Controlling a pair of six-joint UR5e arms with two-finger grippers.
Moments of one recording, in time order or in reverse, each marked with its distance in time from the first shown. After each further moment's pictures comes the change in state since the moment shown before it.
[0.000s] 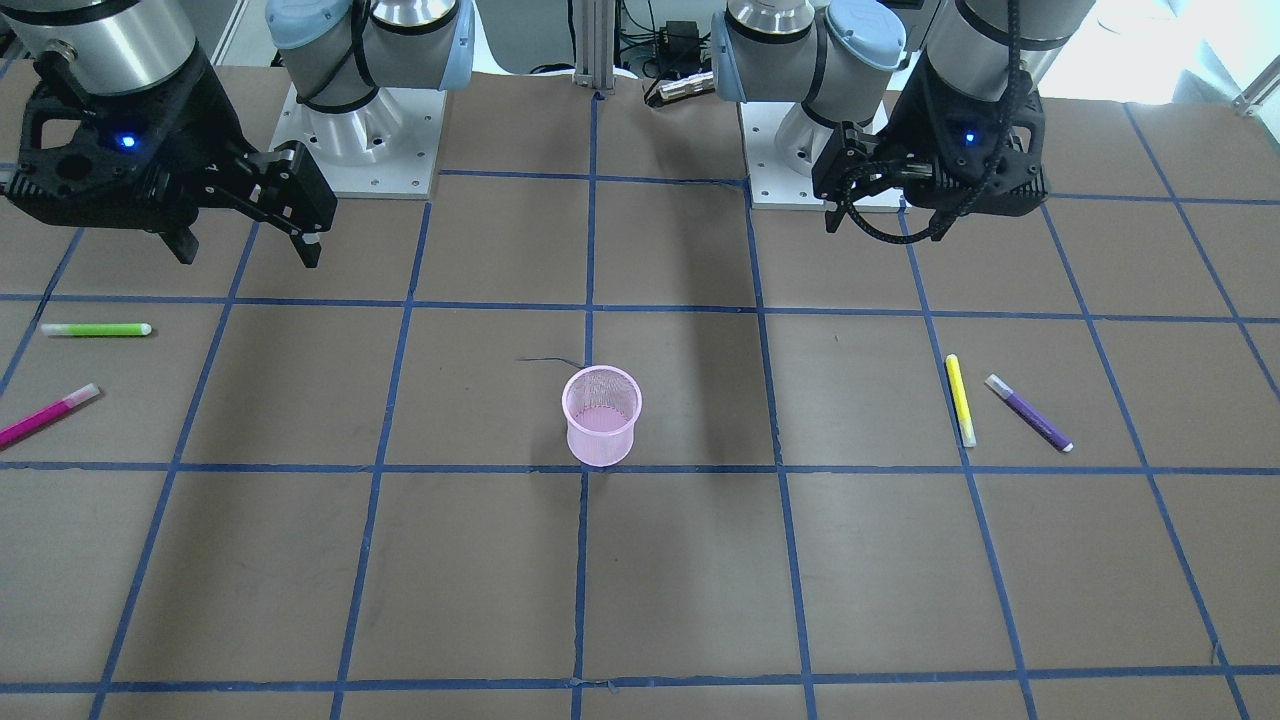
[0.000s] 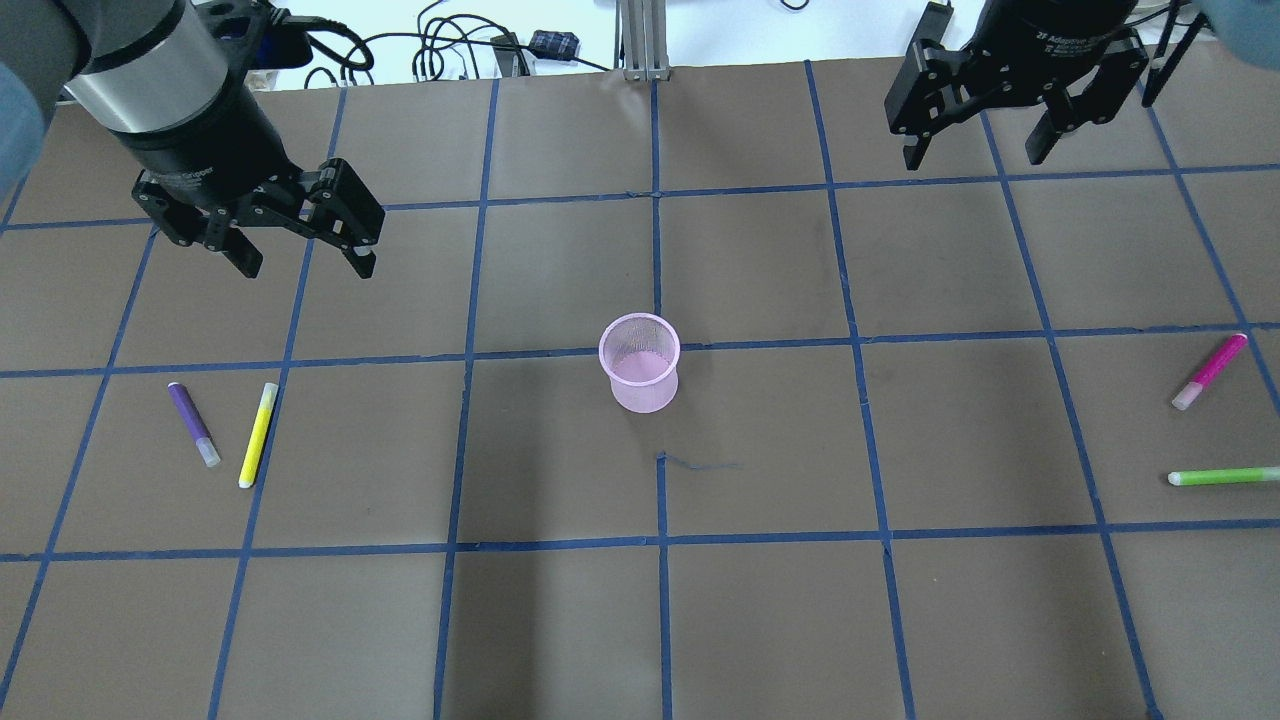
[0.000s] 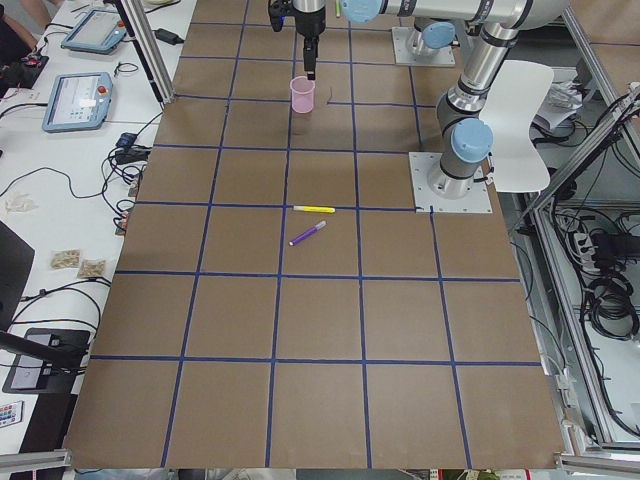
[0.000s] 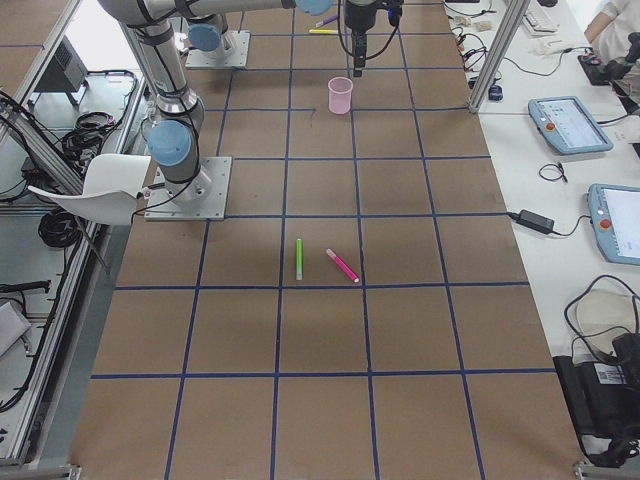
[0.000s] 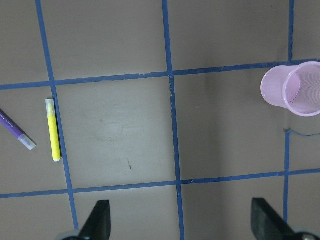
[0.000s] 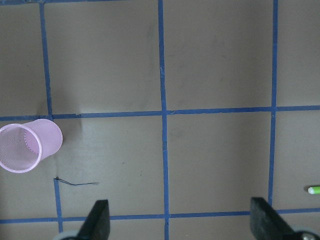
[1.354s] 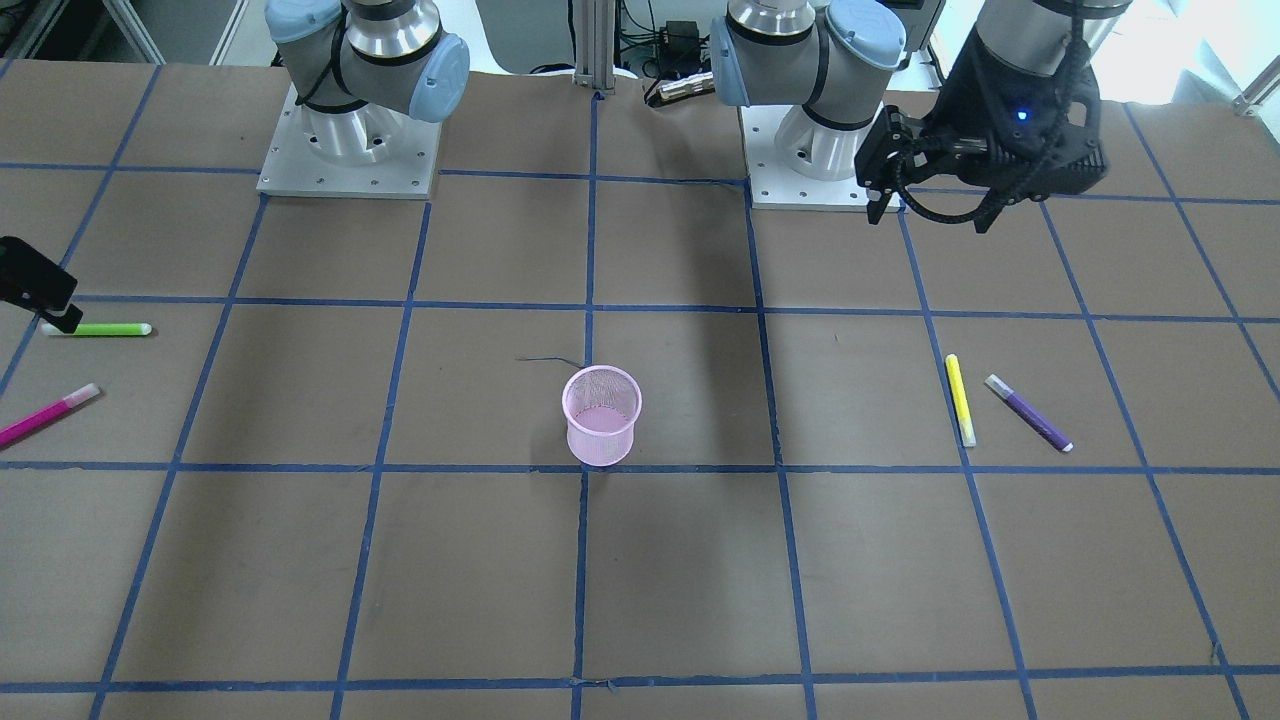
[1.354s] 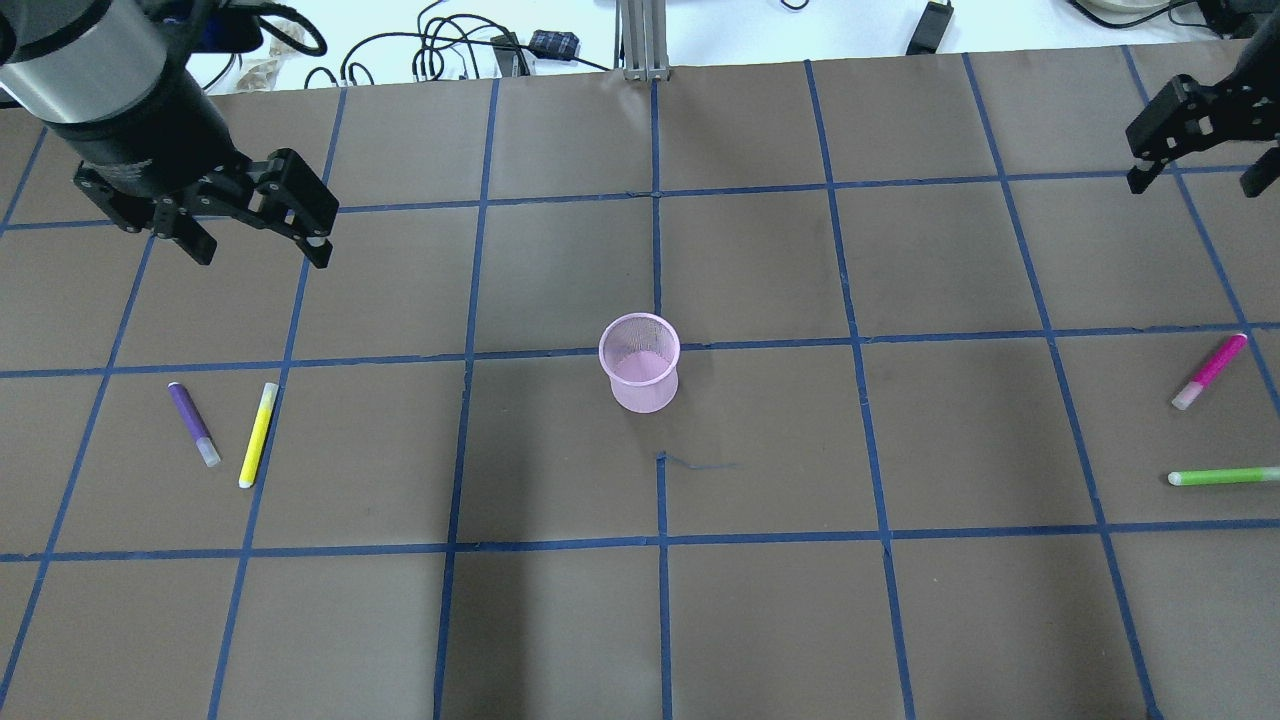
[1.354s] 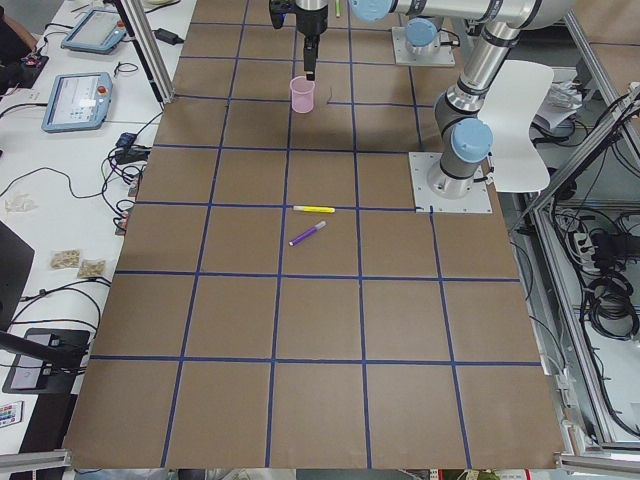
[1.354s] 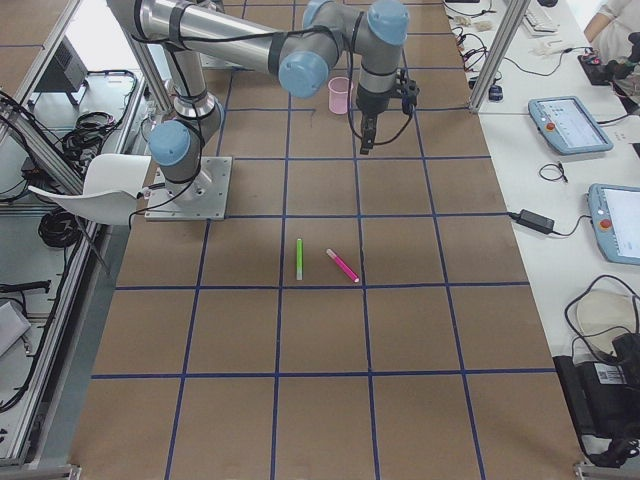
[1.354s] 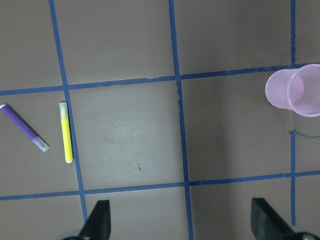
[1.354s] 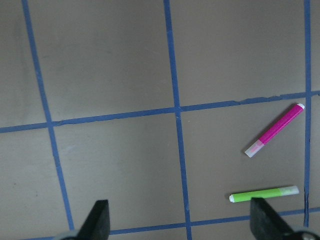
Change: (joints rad) left arm 0.105 0.024 -0.005 0.020 0.020 0.110; right arm -0.430 0.090 0.081 -0.073 -0.005 -0.259
